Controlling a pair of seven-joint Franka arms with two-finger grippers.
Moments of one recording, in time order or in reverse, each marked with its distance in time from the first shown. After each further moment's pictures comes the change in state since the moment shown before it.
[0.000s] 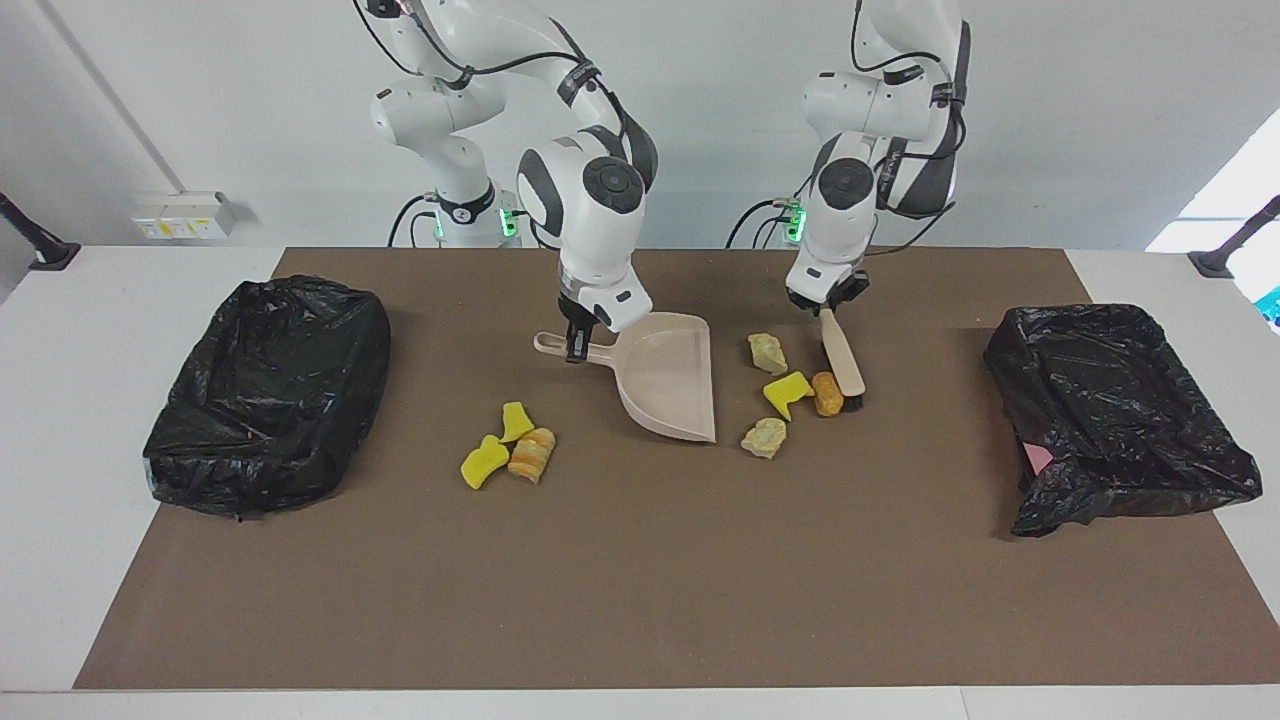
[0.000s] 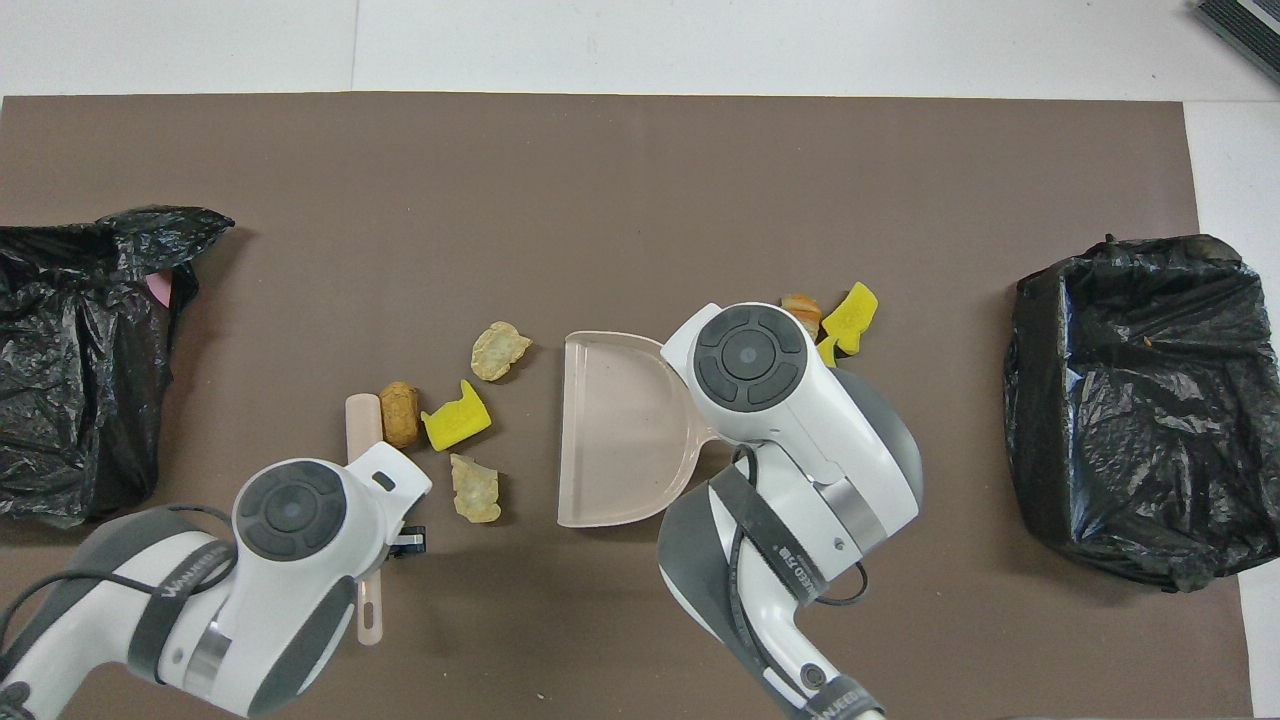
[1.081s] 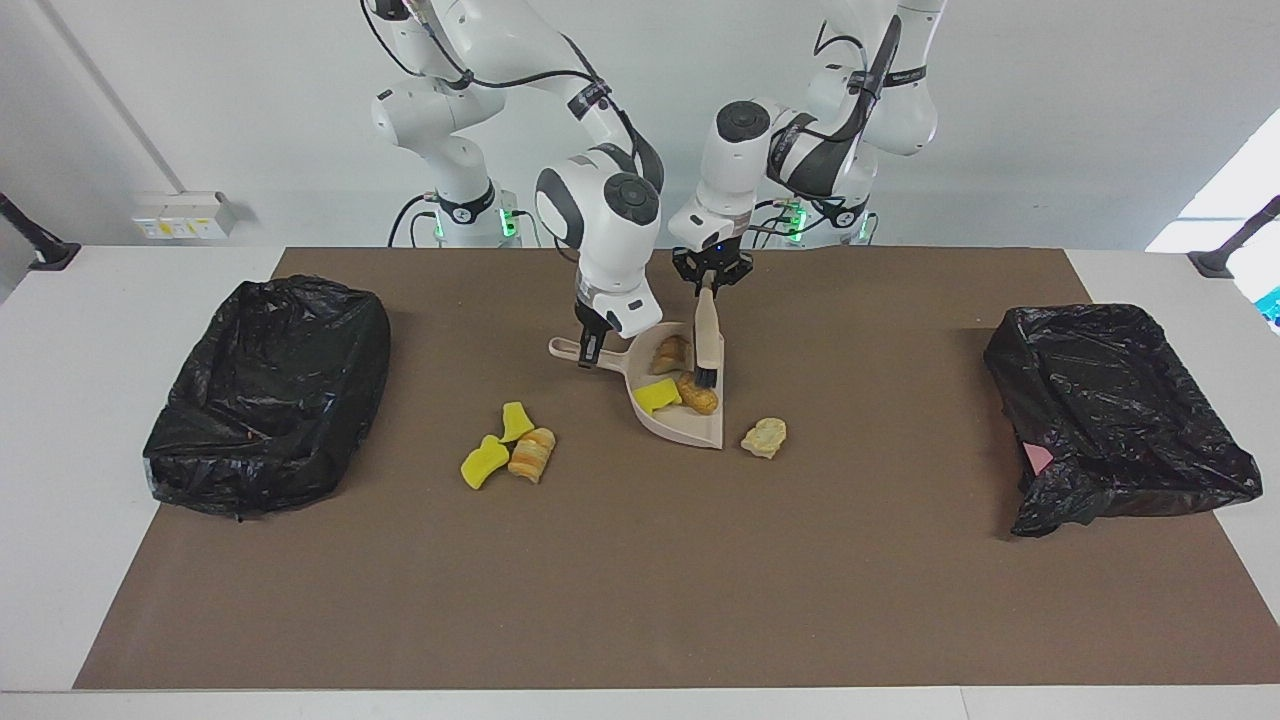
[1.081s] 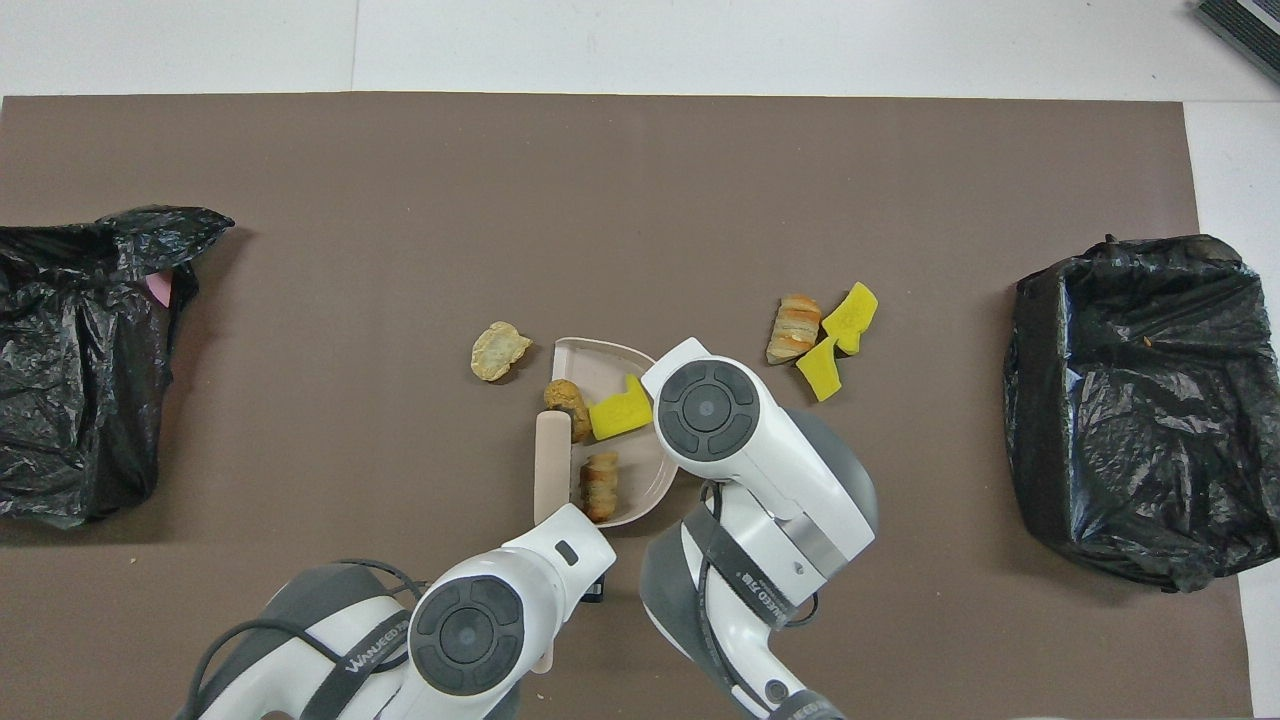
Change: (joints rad) left arm -0.297 0.078 0.008 0.179 -0.193 0.148 0.023; right arm 0.035 0.011 0.000 -0.069 -0.022 0.080 0.141
